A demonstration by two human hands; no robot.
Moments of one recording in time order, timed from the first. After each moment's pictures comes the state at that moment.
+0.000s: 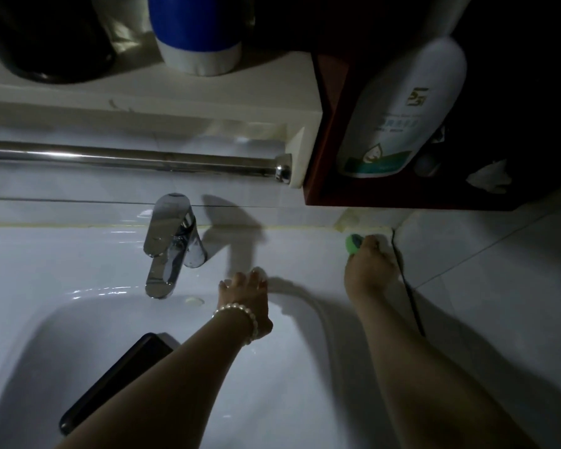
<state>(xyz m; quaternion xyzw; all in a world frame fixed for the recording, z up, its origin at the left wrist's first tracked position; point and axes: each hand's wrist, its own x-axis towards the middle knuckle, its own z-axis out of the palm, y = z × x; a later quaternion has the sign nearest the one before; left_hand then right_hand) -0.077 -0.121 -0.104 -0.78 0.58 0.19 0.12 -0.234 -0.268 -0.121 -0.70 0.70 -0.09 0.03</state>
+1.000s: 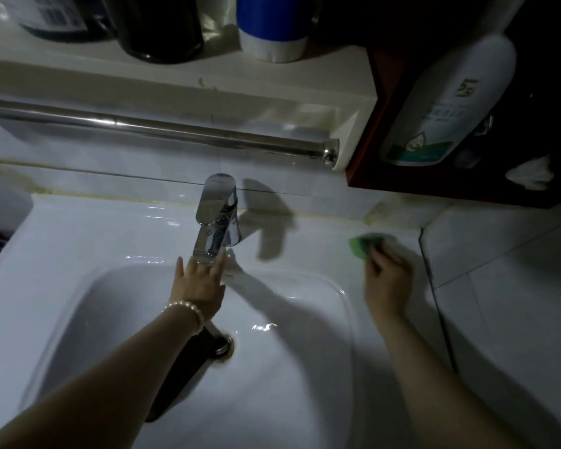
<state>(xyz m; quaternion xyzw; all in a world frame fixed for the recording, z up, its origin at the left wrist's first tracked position) 0.012 -0.033 -0.131 -0.85 0.51 0.08 0.06 -0.241 -0.207 -0.108 -0.73 0.57 -0.34 0.17</state>
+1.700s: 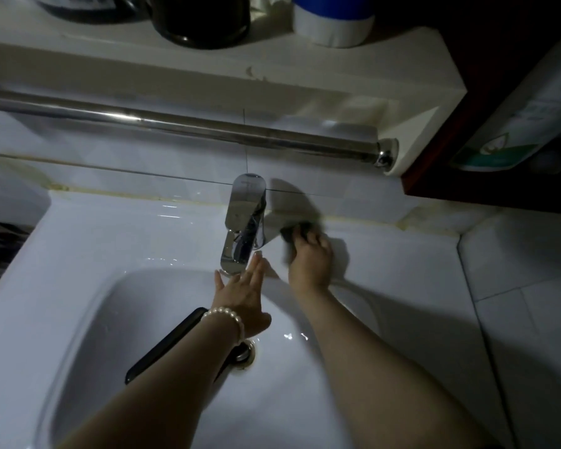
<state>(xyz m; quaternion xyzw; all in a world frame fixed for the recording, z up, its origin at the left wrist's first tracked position) 0.000 -0.047 -0.146 -0.81 0.54 0.22 0.02 -0.079 -0.169 -0.145 -0.85 0.51 -0.08 0.12</state>
